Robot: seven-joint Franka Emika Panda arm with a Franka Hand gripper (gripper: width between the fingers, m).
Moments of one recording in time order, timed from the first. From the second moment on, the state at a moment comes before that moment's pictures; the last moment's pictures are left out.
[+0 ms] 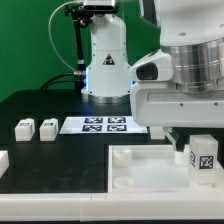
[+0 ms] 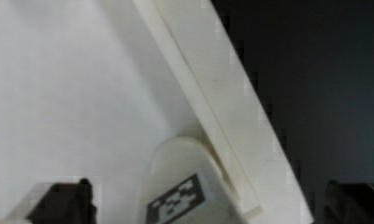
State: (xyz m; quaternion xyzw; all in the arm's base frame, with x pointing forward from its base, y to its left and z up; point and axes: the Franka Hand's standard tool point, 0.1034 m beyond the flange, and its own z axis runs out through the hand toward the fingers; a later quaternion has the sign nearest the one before) arm 0.623 0.124 0.071 -0.98 0.17 0.04 0.08
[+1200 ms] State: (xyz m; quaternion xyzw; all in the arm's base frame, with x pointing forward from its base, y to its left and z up) arm 0.636 0.113 0.063 -0.92 0.39 -0.01 0.09
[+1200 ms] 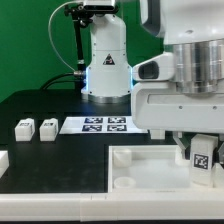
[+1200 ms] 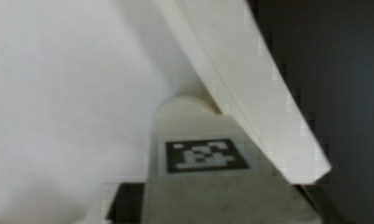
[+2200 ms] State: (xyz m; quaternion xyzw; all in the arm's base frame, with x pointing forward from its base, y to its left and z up) arm 0.638 0.119 0.071 -0.95 0.30 0.01 0.10
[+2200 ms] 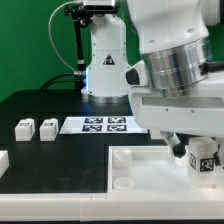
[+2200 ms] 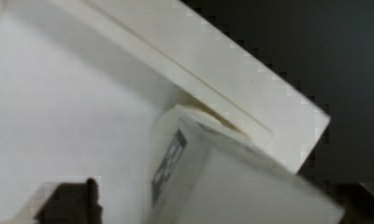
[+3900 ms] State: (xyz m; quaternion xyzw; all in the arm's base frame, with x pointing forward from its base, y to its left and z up) arm 0.641 0.105 0.068 -0.82 0.56 0.02 0.09
